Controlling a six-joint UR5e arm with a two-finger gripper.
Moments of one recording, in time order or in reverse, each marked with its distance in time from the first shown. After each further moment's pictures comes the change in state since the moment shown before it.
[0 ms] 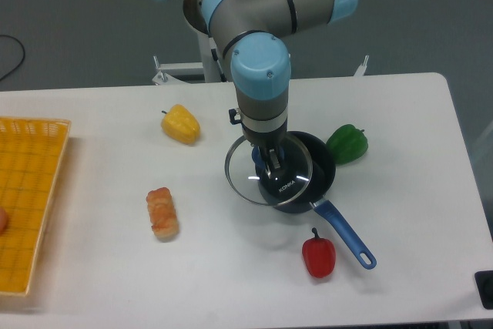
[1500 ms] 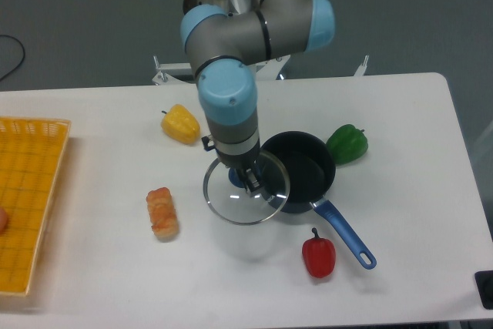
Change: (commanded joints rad) arm -0.124 -0.084 -0.014 0.103 -0.002 -0.331
